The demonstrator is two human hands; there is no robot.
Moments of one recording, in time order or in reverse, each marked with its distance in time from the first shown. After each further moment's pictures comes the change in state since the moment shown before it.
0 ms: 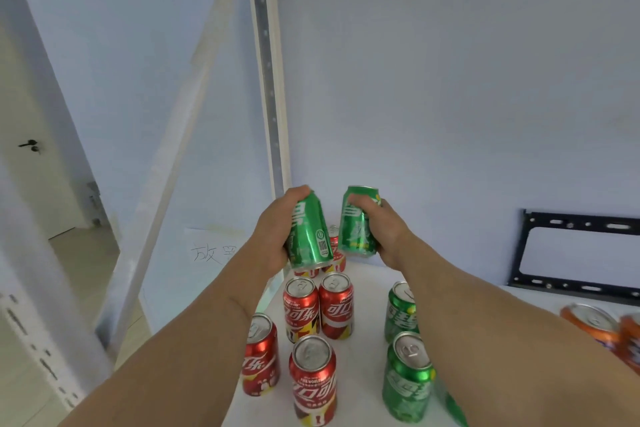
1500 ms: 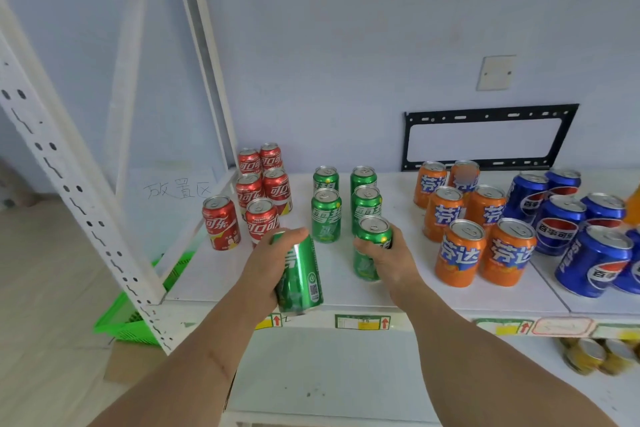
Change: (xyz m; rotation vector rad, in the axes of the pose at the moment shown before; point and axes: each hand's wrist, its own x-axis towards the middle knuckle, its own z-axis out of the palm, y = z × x) left_hand -0.252 -0.150 0.011 0.147 -0.099 -0.198; right_hand -0.315 0.131 -0.082 -0.034 0.447 0.018
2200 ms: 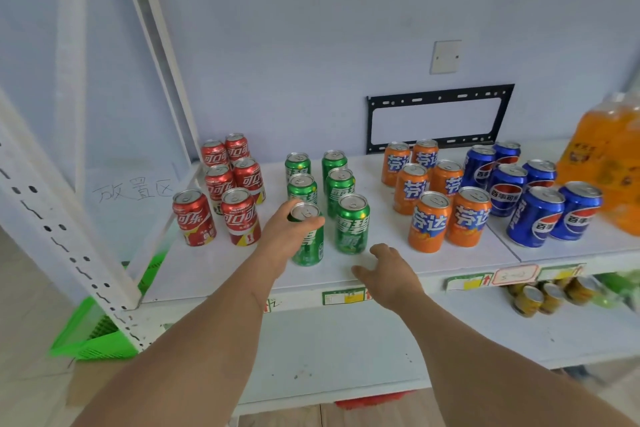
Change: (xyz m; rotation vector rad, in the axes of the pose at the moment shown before) left_hand 0.045 -0.010 0.031 0.359 -0.108 0.181; right_hand -0.070 0.009 -0.020 -1.067 0.085 0.063
